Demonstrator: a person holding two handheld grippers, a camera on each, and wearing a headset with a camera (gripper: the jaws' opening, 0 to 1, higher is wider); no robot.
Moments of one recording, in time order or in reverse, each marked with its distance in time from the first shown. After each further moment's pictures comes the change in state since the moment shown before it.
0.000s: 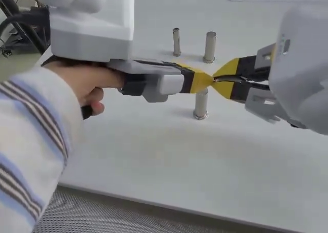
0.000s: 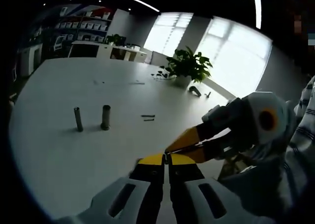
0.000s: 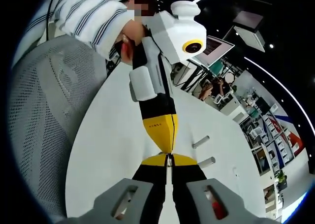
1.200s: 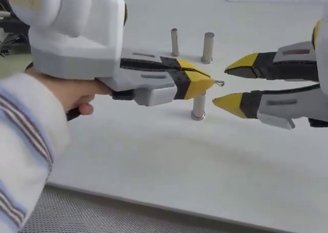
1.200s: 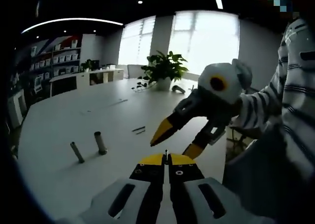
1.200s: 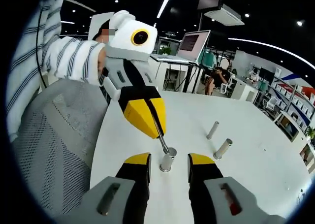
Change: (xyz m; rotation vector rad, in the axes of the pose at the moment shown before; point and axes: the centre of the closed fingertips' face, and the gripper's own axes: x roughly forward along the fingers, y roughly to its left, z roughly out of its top) left arm -0.006 -0.019 0.007 0.355 -0.047 -0.079; right arm -0.008 -0.002 -0.017 0.404 -0.121 0.128
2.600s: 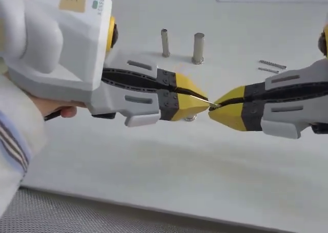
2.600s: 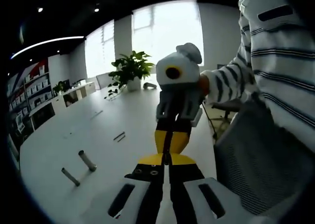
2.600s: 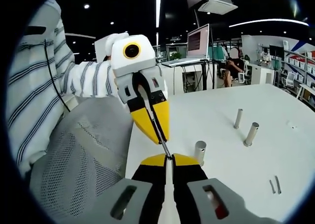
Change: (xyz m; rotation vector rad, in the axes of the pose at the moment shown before) left arm -0.002 -0.027 -0.015 0.276 0.044 -0.199; right arm -0.010 0.047 0.002 0.201 -0.052 0.233
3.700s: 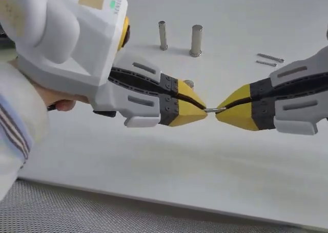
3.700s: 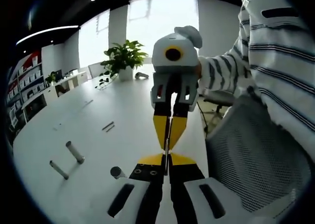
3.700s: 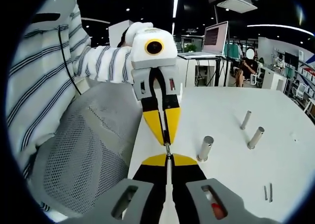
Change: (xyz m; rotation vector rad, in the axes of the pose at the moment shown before) left arm 0.010 -0.020 -0.008 -0.049 0.081 -0.079; right arm -0.013 0.008 -0.012 -0.128 0.095 0.077
